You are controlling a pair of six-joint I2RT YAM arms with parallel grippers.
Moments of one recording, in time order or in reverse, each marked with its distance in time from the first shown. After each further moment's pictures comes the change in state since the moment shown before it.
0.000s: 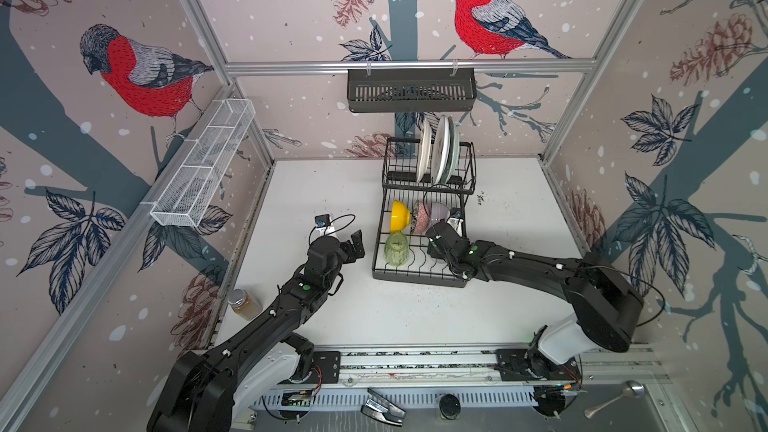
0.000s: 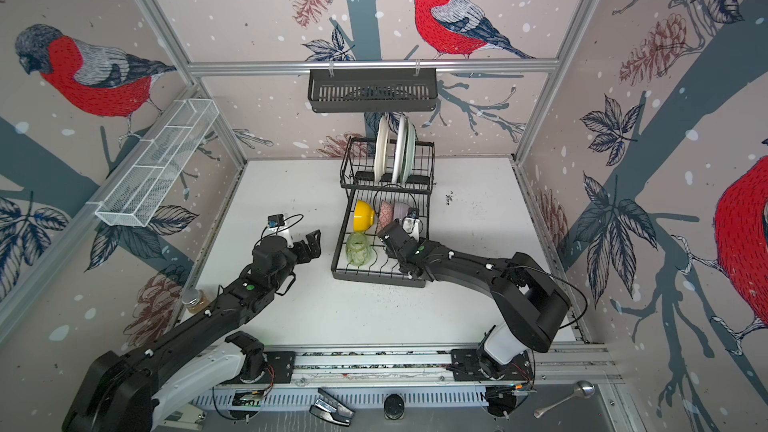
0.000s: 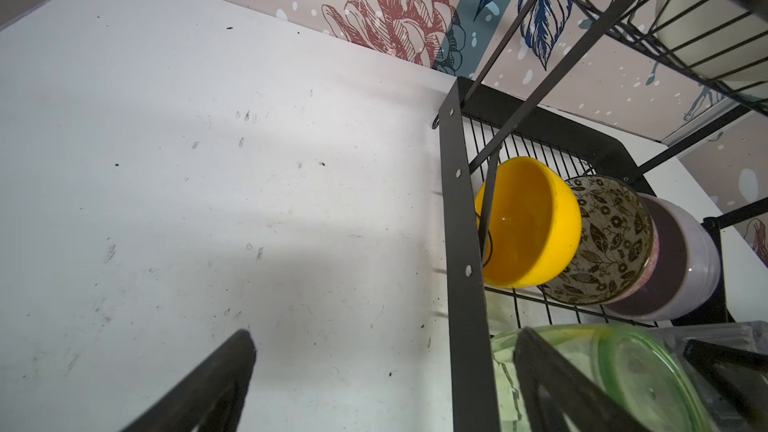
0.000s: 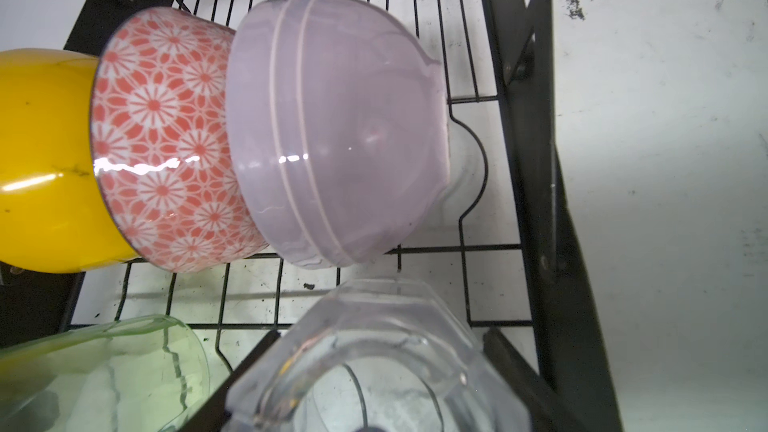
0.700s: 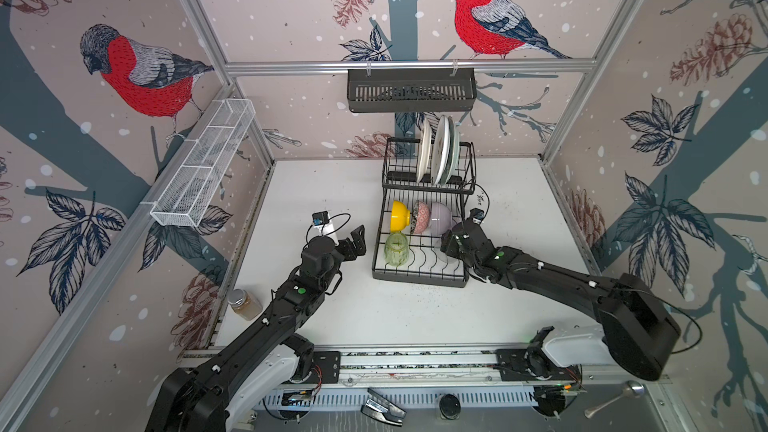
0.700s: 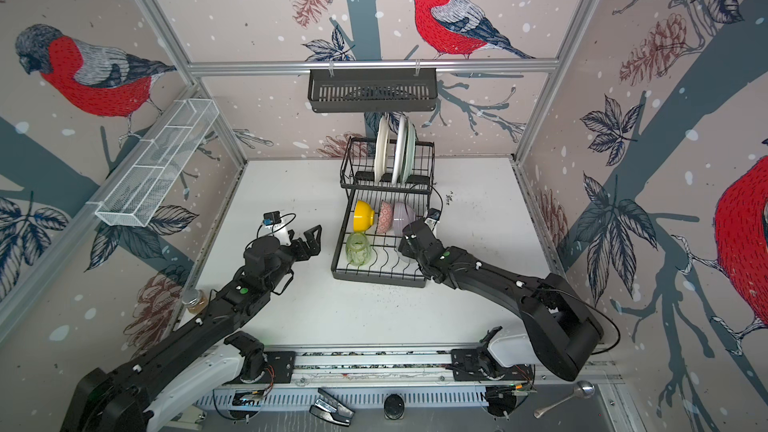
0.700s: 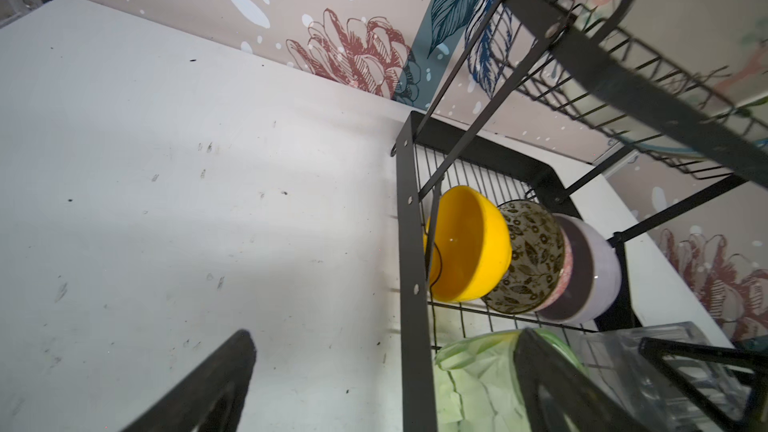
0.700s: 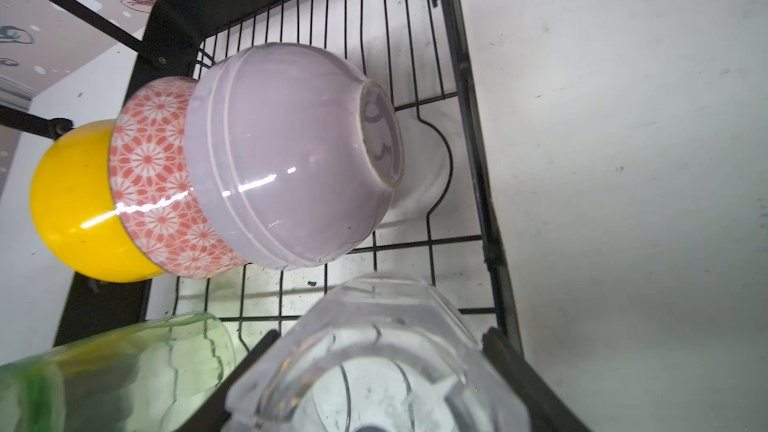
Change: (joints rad) left arm -0.003 -0.098 0.023 0.003 0.084 -0.024; right arm -0.127 -0.215 -0.177 0.117 -0.205 0.033
